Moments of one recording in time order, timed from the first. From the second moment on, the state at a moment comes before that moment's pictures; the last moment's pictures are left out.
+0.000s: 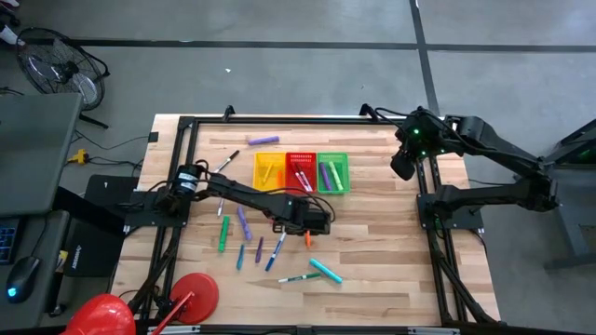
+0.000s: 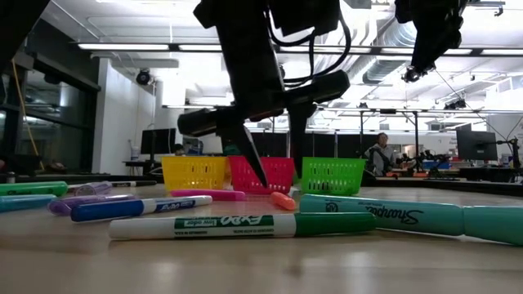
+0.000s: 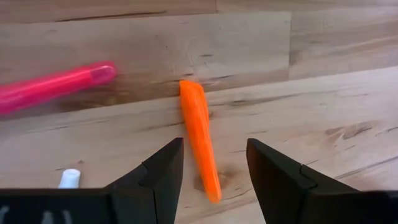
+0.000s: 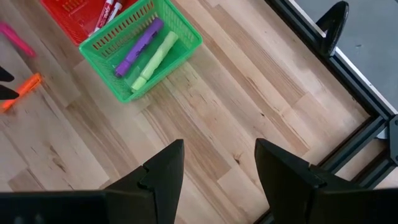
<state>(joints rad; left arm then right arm) -0.18 2.12 1.64 -0.73 -0.10 -1.65 -0.46 0.99 1.20 -1.28 0.10 0.23</state>
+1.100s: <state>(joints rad) -0.18 2.18 1.64 -0.75 -0.01 -1.65 -0.46 0.99 1.20 -1.28 0.10 0.20</state>
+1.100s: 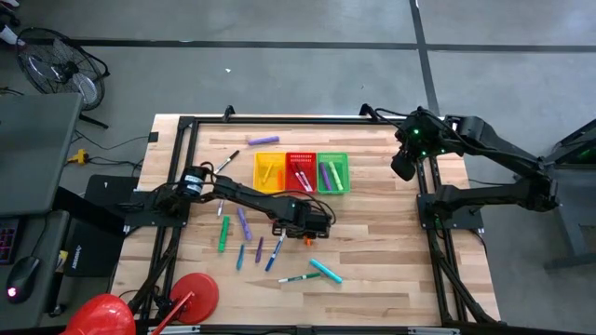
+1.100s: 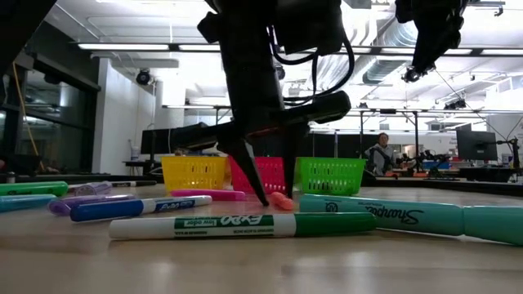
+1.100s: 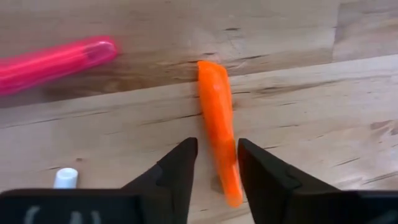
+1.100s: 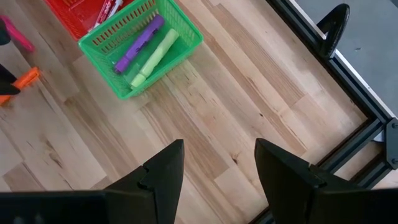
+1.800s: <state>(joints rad) -0.17 2.19 1.64 -0.76 0.07 -1.54 -0.46 0.99 1.20 -1.28 0.11 0.17</state>
